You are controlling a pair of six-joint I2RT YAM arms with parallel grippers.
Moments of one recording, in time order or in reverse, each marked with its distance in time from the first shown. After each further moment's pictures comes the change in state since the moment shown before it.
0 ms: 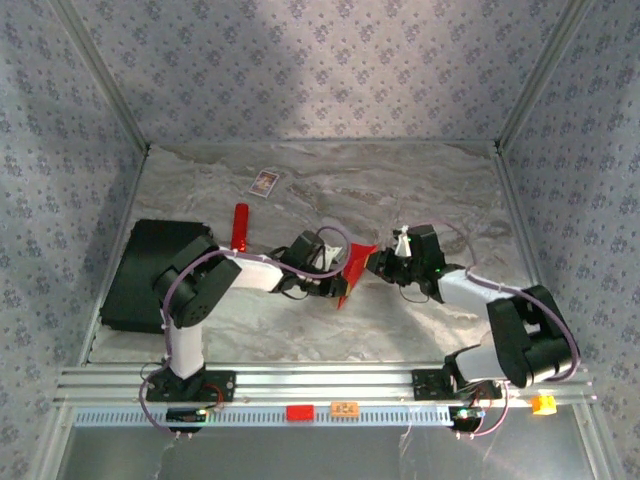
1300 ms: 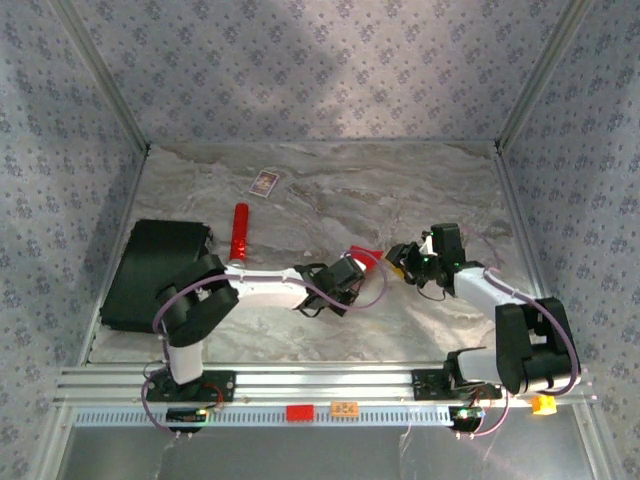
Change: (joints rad) left arm -0.287 -0.058 0.182 -0.467 -0.736 0.271; right arm -0.193 -0.078 0.022 -0.213 0.011 0.127
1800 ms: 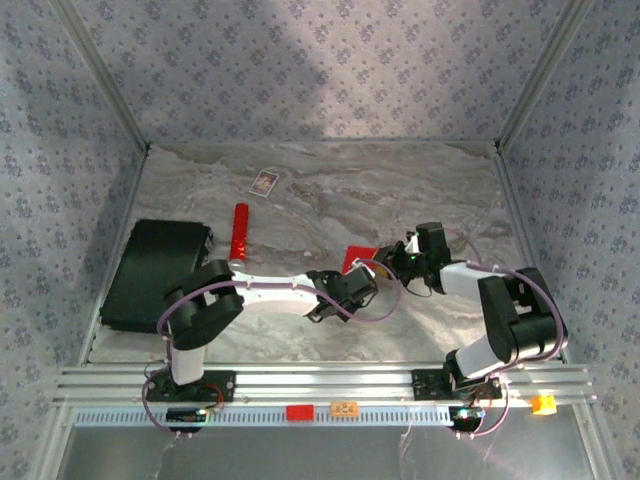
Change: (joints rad) left arm -0.094 0.031 0.089 -0.126 -0.195 0.060; right arm 0.074 0.166 -0.003 0.237 -0.068 0.131
